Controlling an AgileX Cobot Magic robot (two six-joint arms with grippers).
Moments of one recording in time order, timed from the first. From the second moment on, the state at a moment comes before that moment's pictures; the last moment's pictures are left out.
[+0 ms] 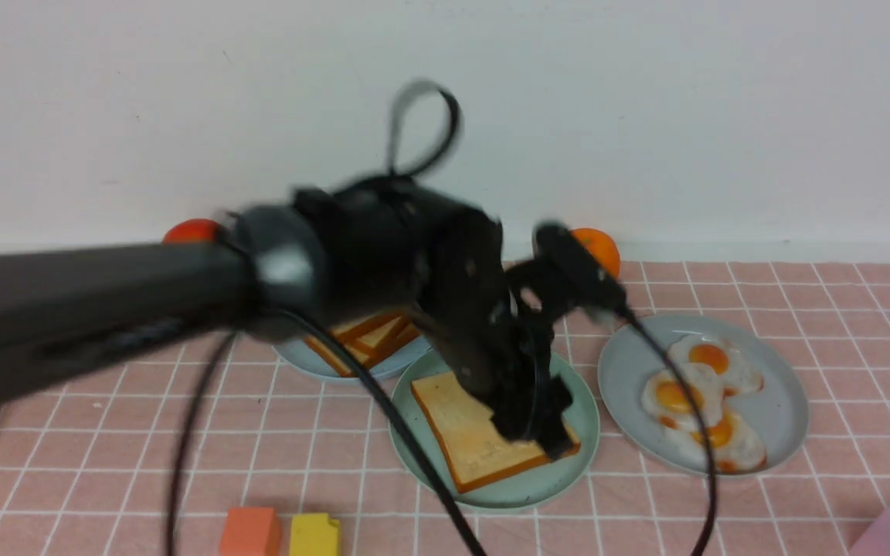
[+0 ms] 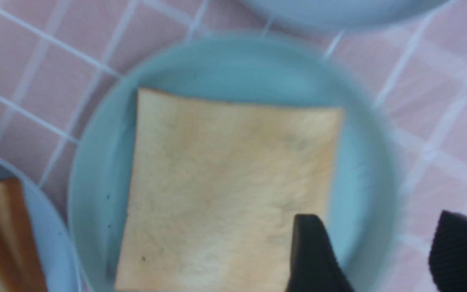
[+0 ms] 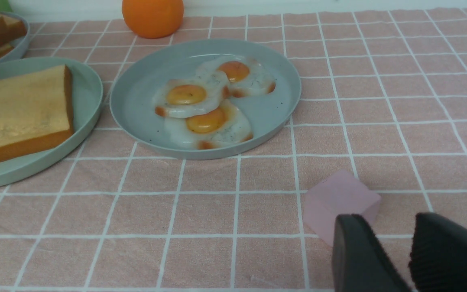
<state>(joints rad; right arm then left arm) 0.01 -0.01 0.02 0.07 0.40 -0.08 -0.75 1.82 -1.49 -0.16 0.67 0.32</state>
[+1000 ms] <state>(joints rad) 0.02 -0.01 -0.01 0.56 0.12 0.25 -0.76 0.29 -0.34 -0.36 0.35 0.12</state>
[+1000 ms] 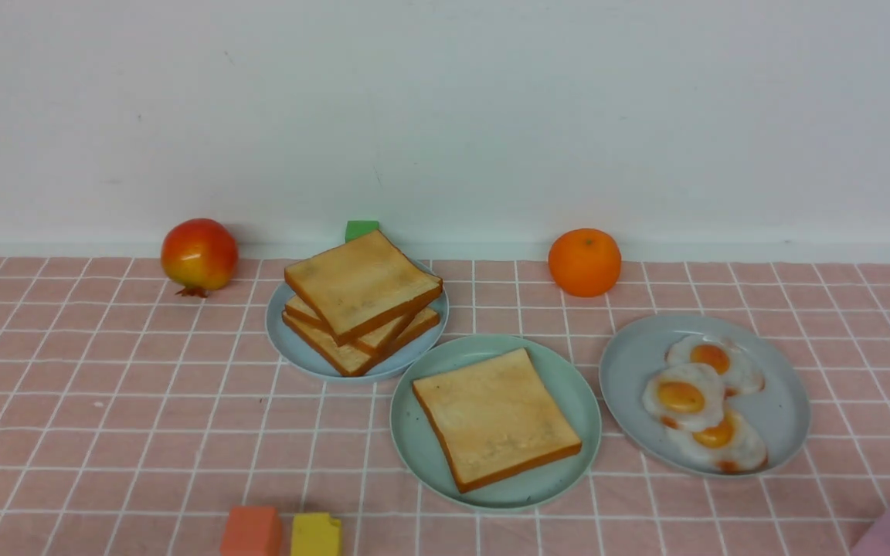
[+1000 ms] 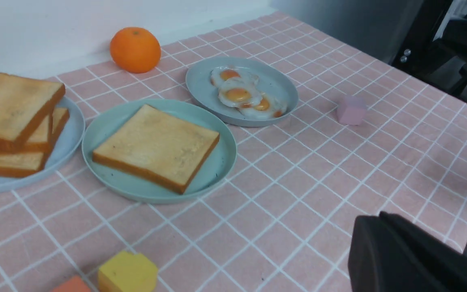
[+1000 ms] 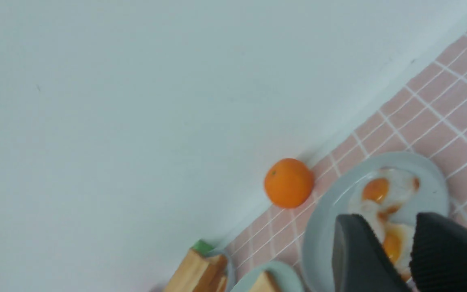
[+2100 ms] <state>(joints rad) 0.56 1.89 -1.27 -0.43 0.88 0.05 -0.76 0.35 -0.34 -0.35 0.31 0.12</state>
